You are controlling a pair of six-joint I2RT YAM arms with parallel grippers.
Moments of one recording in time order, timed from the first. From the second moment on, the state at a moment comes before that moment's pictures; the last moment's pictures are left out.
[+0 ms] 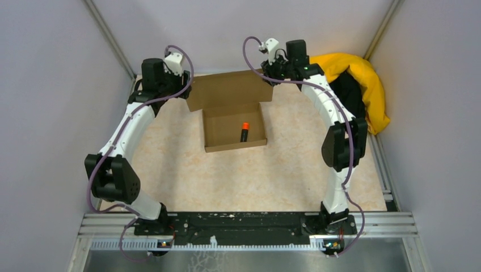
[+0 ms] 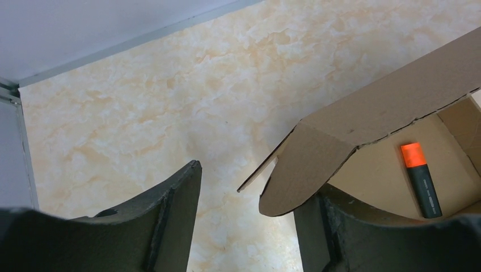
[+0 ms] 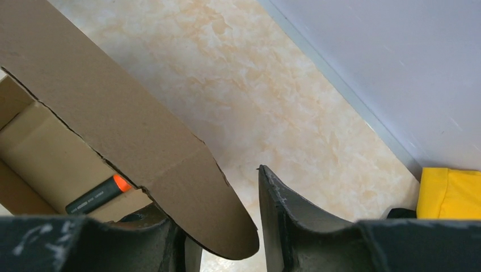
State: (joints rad) left arm -0.14 1.56 1.42 -0.31 0.14 0.15; right arm 0.30 1.96 1.91 -0.51 -0.42 -0.42
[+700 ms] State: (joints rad) left arm -0.14 1.61 1.46 -0.31 0.20 0.13; right arm 0.30 1.97 1.91 -0.52 -0.44 -0.40
